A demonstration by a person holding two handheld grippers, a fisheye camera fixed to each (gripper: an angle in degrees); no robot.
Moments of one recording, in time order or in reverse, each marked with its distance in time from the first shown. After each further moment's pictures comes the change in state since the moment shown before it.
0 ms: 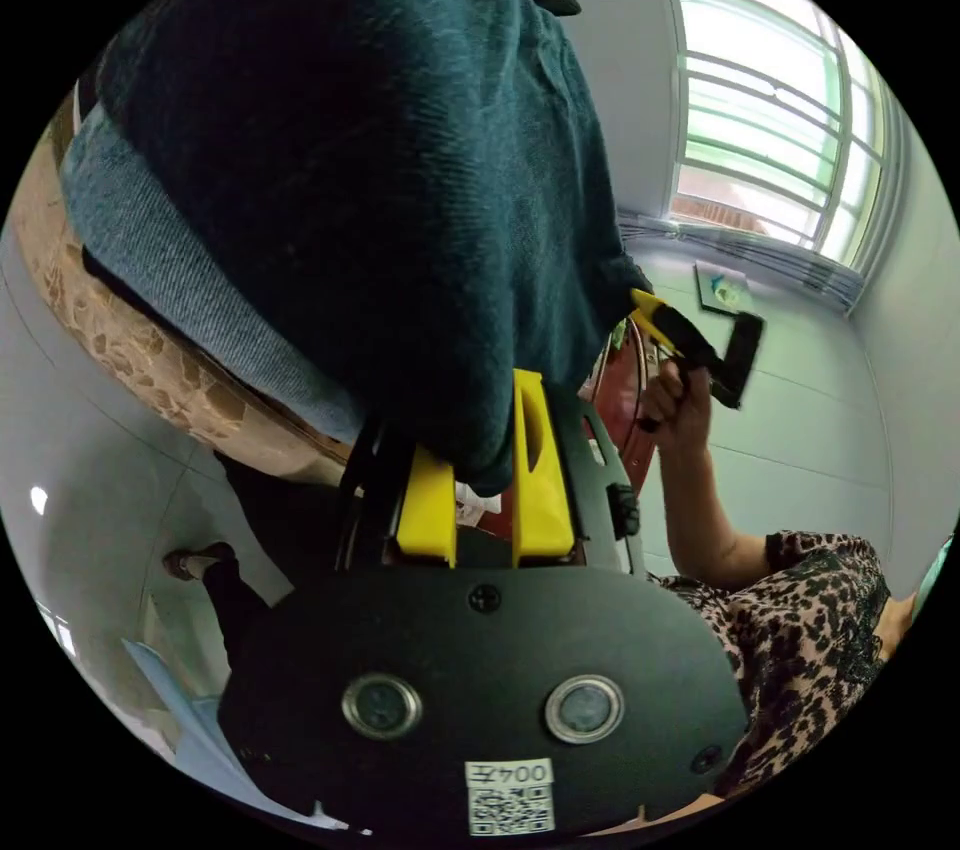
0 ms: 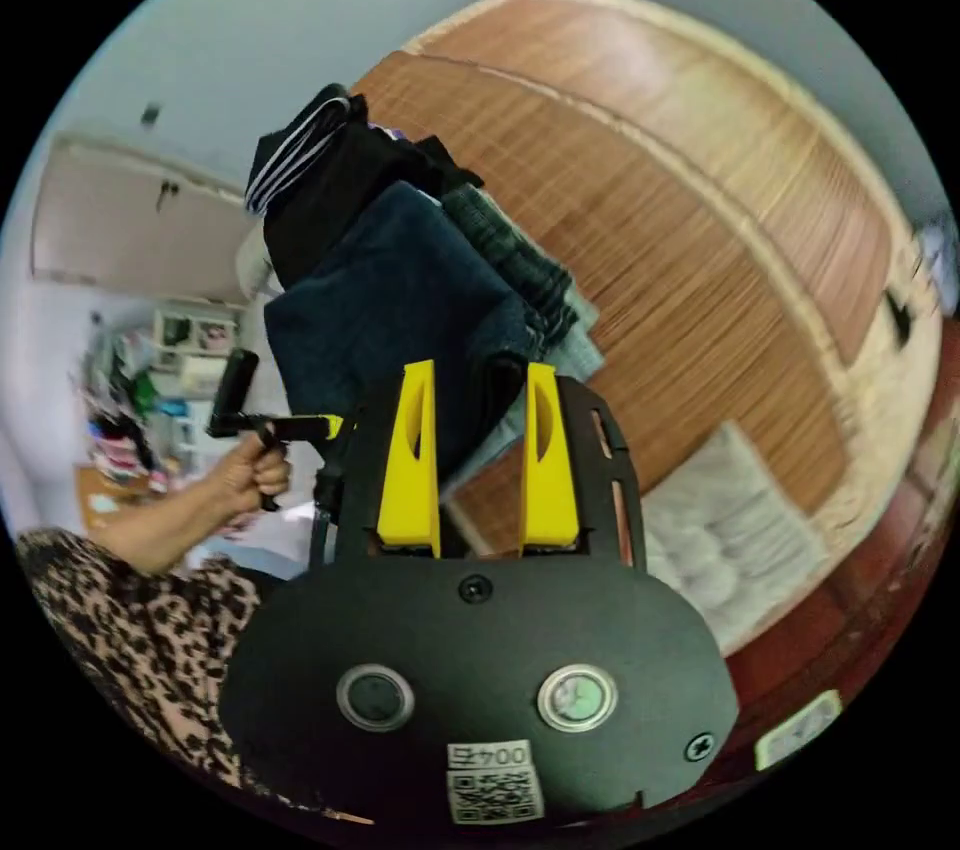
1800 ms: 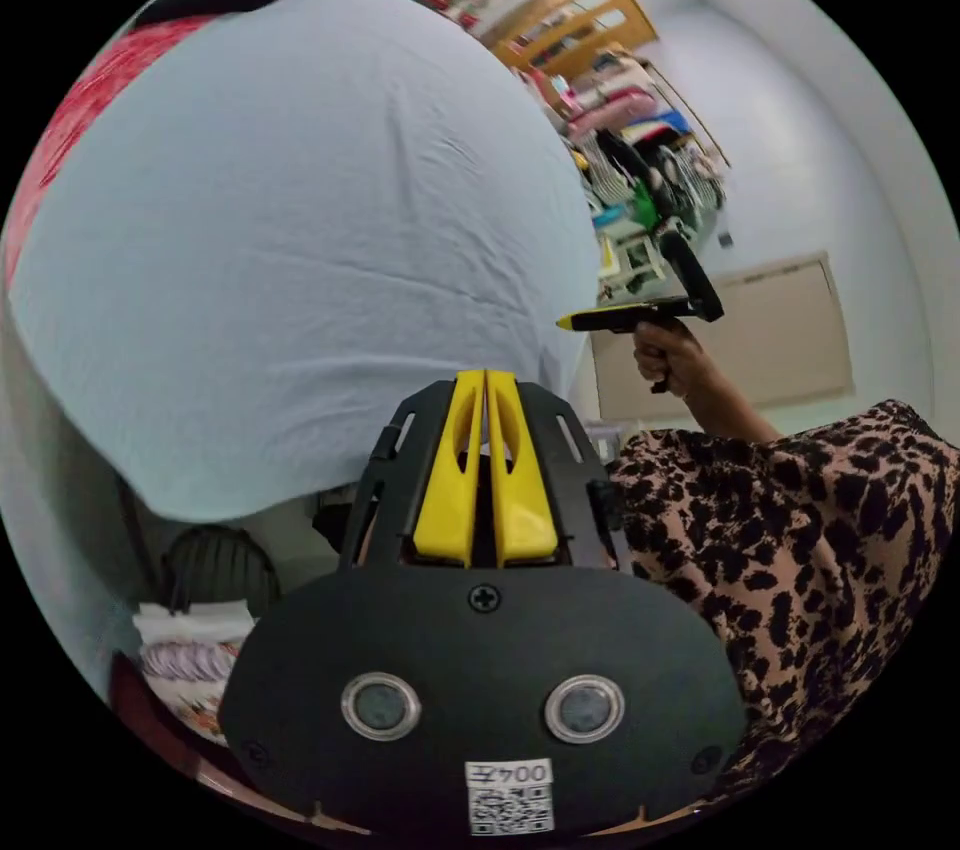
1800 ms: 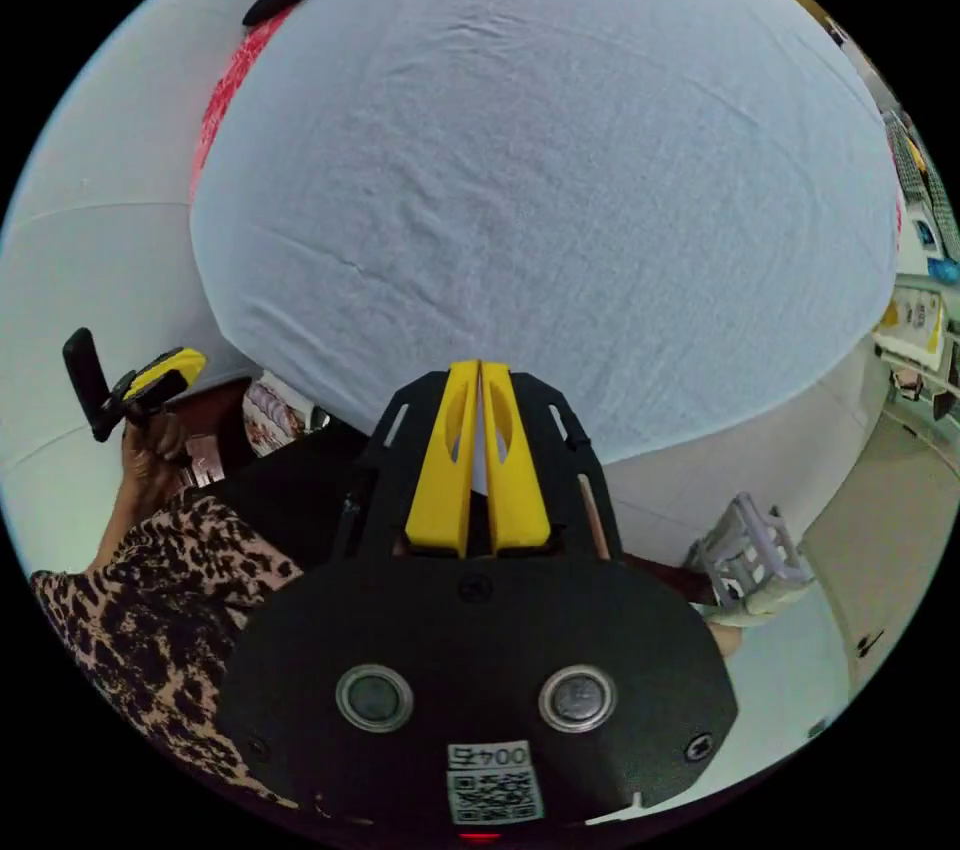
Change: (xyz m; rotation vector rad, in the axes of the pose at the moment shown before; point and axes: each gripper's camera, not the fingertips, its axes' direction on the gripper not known) left arm 0.381 1.137 0.173 2.005 -0.138 -1.213; right arm -1.011 0.709 -0.194 -0.887 0.272 -2.332
